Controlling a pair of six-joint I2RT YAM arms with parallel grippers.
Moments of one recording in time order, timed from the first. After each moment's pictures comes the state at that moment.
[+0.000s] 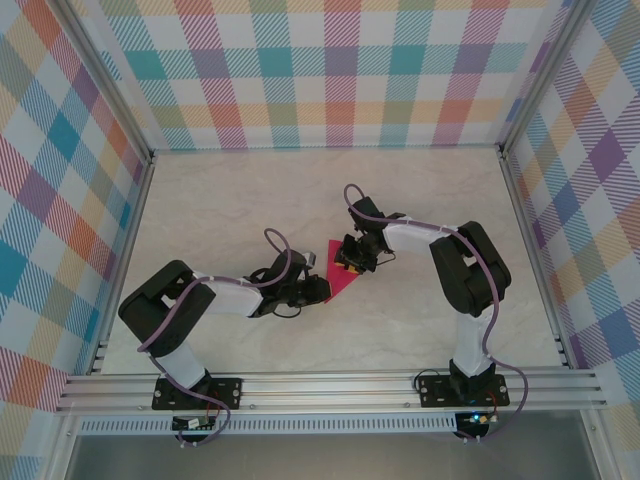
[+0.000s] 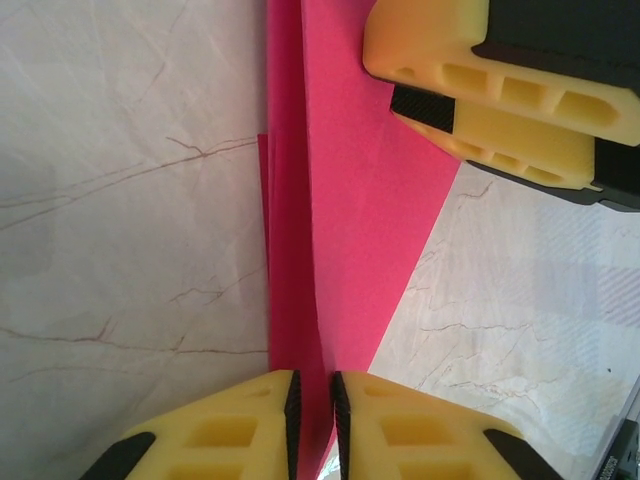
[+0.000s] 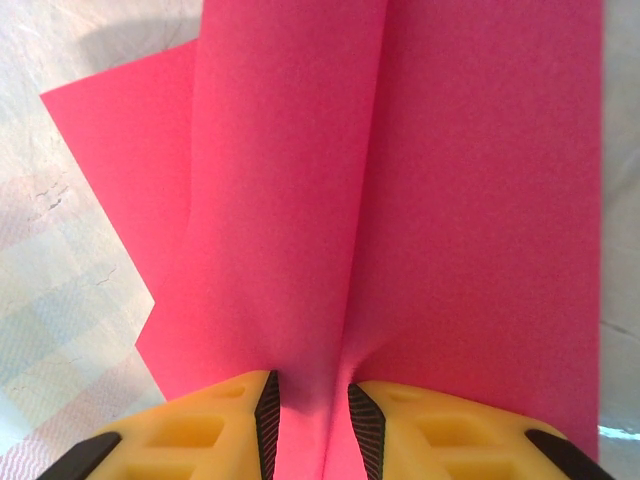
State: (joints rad) left arm -0.74 1.68 0.62 0.29 0.28 -0.89; right arm 0.55 1.95 1.20 -0.47 -0.35 0.89
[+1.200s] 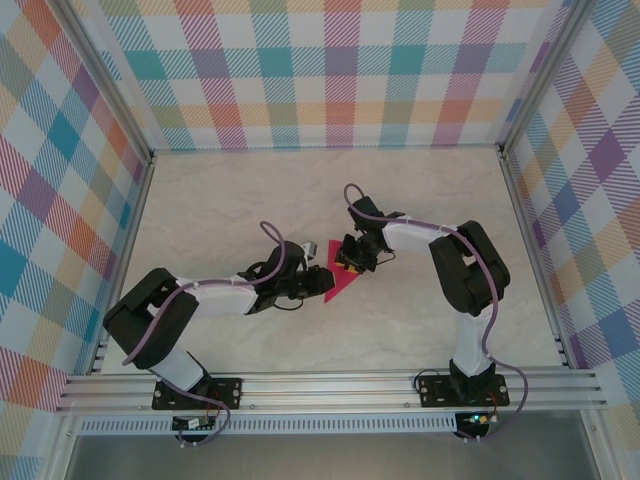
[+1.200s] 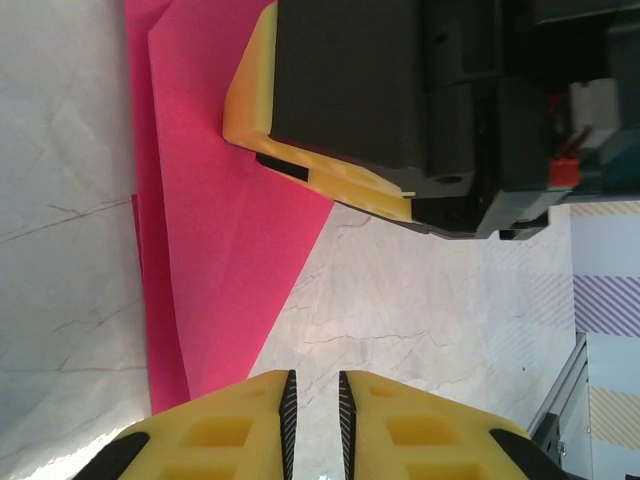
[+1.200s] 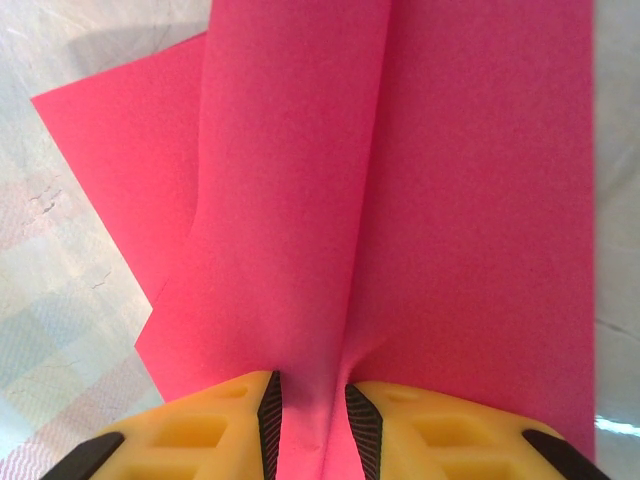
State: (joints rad) left arm -0.73 1.60 0.66 0.26 0.31 -0.91; right arm 0.55 1.96 1.21 -0.49 -0.35 0.90
